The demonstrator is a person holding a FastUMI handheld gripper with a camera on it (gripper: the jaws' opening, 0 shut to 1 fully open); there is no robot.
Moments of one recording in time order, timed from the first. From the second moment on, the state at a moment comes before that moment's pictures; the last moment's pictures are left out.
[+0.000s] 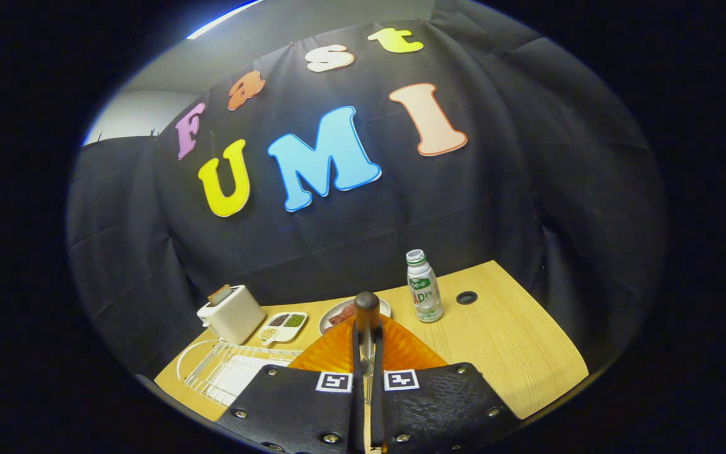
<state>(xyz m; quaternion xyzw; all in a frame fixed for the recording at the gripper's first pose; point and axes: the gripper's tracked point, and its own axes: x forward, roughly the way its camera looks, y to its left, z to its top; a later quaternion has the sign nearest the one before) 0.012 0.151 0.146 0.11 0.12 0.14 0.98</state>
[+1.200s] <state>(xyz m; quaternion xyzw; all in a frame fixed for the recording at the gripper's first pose) -0.202 0.357 0.021 -0.07 0.25 0.39 0.88</state>
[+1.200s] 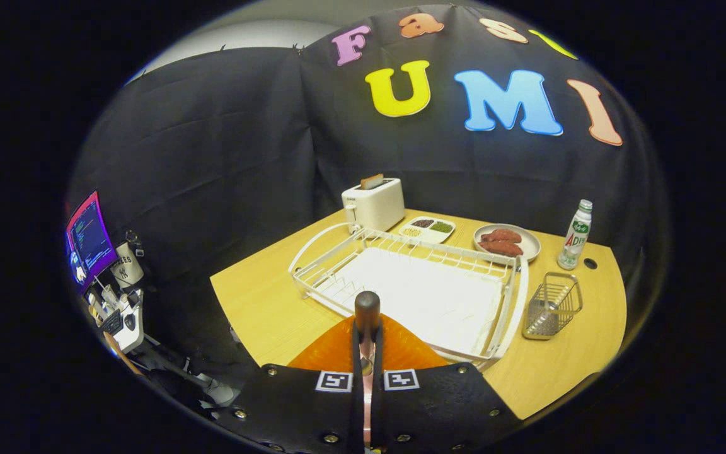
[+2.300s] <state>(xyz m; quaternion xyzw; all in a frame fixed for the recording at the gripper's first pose) -0.227 0.366 0.031 -0.07 0.21 0.40 0.89</state>
